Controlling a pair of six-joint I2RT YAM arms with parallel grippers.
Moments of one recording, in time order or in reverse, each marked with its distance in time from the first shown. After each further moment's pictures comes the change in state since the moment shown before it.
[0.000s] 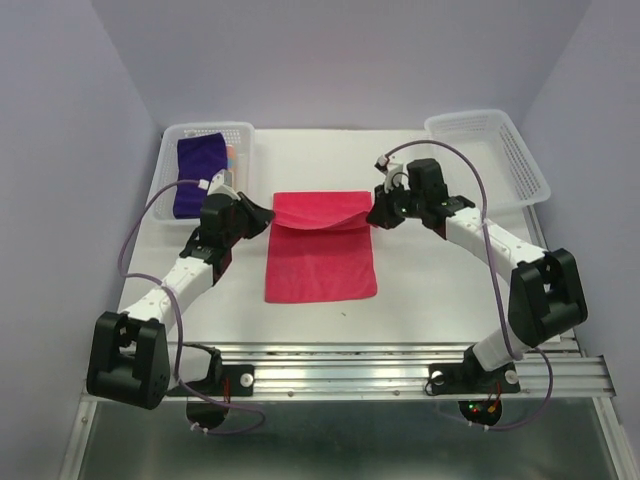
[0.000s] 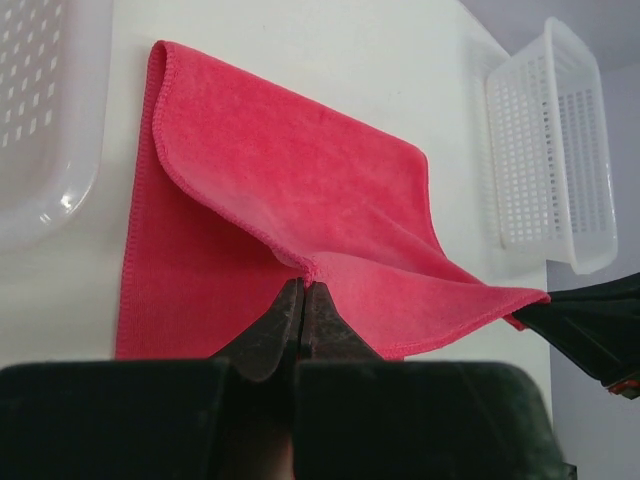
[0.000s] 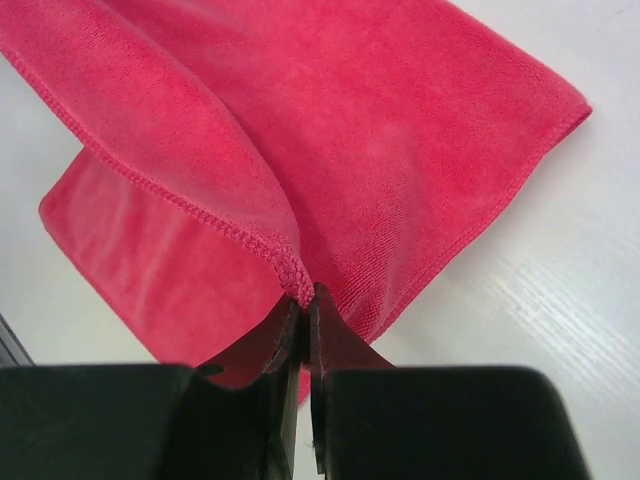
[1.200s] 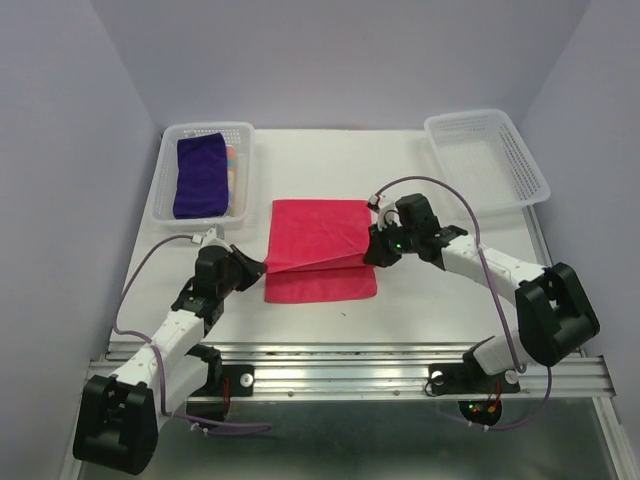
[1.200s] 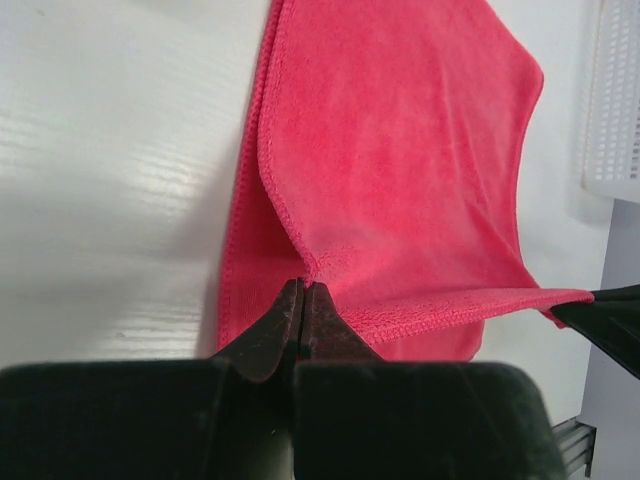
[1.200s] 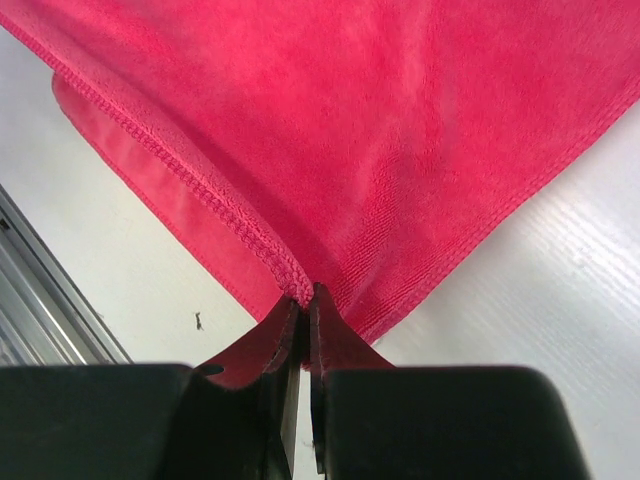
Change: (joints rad) left arm -0.011 -0.353 -0.372 -0.125 -0.034 -0.072; right arm 0.129 -0.134 -0.257 -0.003 0.024 0.080
